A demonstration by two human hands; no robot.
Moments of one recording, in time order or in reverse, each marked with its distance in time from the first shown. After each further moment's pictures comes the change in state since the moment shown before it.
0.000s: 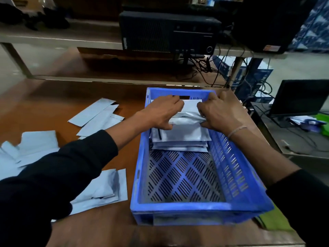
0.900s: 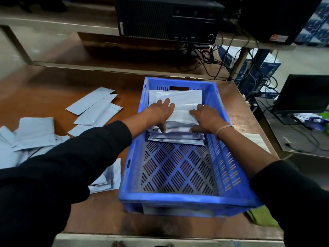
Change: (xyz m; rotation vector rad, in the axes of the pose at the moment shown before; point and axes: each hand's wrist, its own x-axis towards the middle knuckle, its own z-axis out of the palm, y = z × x) left_hand 0.021 0.015 0.051 -0.090 -0.420 -0.278; right_hand 0.016 -0.011 0.073 0.176 -0.305 0.039
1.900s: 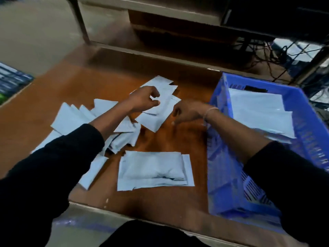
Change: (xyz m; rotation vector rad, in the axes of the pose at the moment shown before) left_hand -0.195 -0.273 0.092 -0.756 0.317 -0.314; right_hand 0.112 -0.315 -0.094 0.290 -0.211 -0.327
